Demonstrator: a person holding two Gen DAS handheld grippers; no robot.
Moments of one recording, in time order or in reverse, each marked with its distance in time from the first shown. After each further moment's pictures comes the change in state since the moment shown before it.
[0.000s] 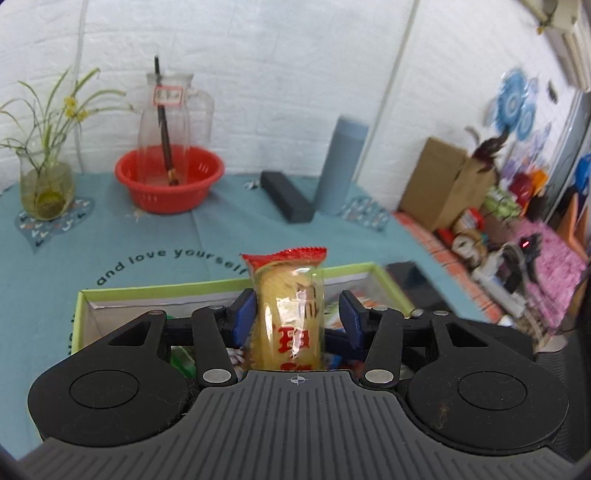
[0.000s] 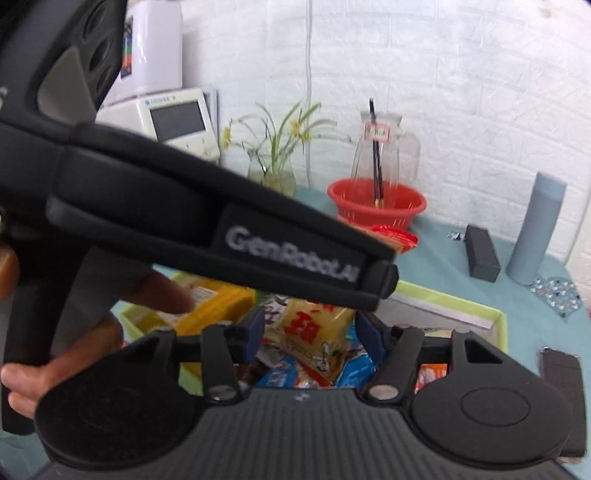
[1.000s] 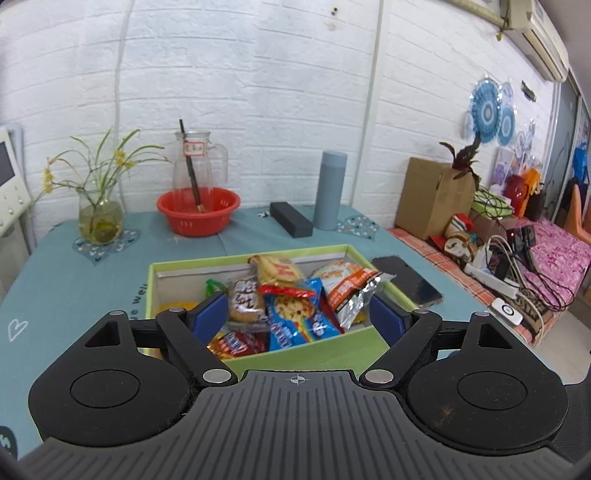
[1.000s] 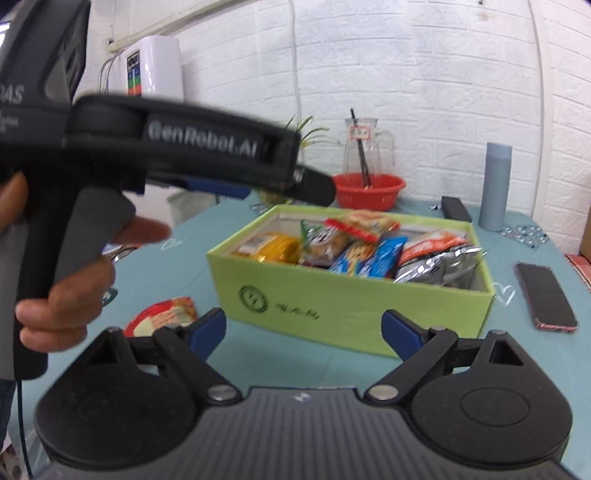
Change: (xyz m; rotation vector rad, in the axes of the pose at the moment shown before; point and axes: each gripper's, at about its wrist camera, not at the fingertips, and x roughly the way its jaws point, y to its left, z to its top) left arm -0.148 -0.033 -0.084 0.099 -0.186 0.066; right arm -0.117 0.082 -0.089 0.106 -0.078 -0.059
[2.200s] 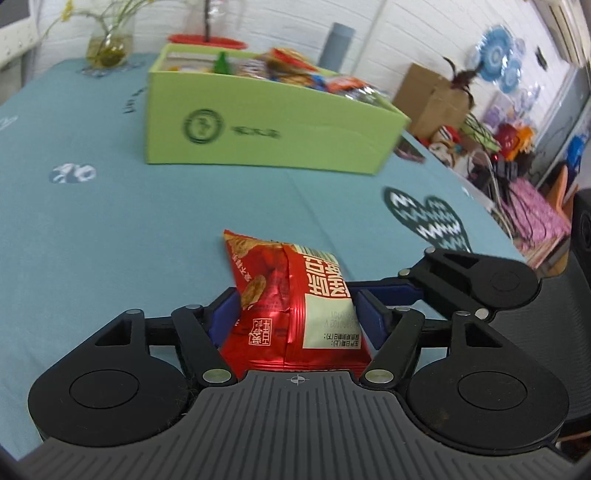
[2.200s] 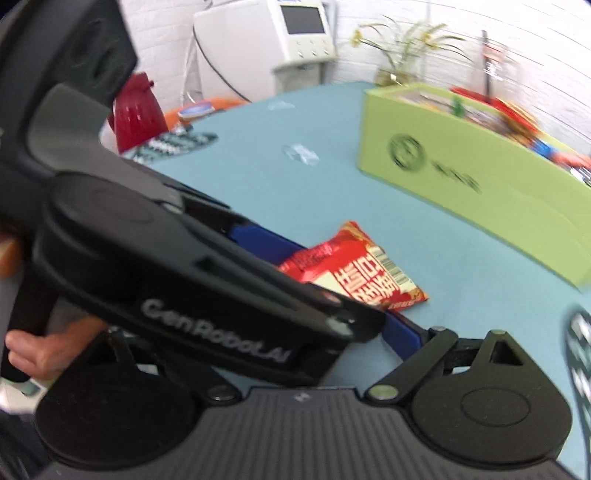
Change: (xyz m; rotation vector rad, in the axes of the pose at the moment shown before) left arm -0.029 -0.011 -0.153 -0.145 0.311 -0.093; right arm -0.006 0.056 -0.077 -0.228 0.309 0.178
